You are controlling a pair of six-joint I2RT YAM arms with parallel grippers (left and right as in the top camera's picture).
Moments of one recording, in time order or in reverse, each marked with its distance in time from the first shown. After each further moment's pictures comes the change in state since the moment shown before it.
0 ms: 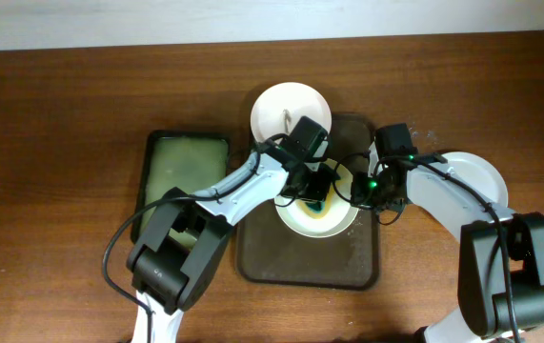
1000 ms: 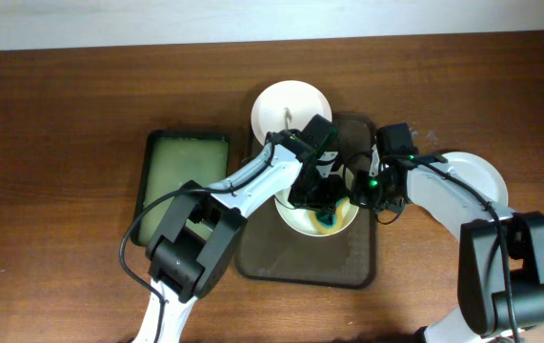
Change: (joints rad) left arm -0.023 0.105 0.171 -0.243 0.202 -0.005; right arm -0.003 0.005 0.000 0.015 -0.007 0.071
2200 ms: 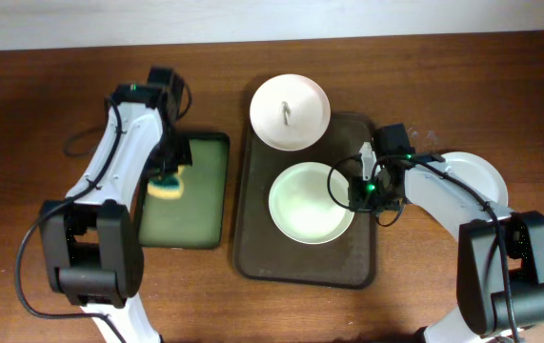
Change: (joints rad) left arm 0.579 -0.244 -0.030 -0.405 -0.652 0.112; right arm 0.011 0.003 0.009 -0.050 -0.038 -0.212
